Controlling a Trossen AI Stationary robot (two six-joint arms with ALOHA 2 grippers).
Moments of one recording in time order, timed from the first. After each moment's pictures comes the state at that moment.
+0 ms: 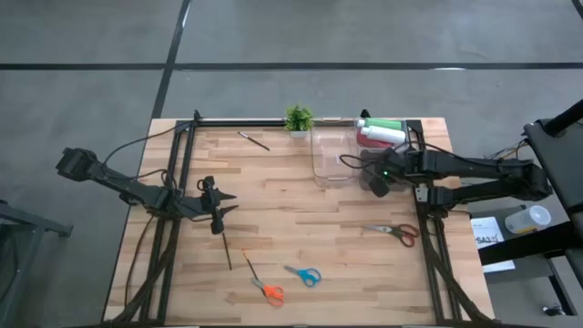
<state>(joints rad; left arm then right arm) -0.32 0.67 0.01 0.10 -0.55 -0.22 -0.23 0.99 0.70 -0.99 0.41 0.62</state>
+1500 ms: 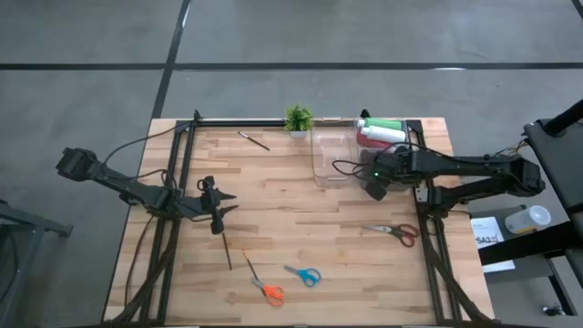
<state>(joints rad) -0.32 0.67 0.01 0.10 -0.55 -0.22 -0.23 1.10 0.70 -0.93 0.42 0.44</state>
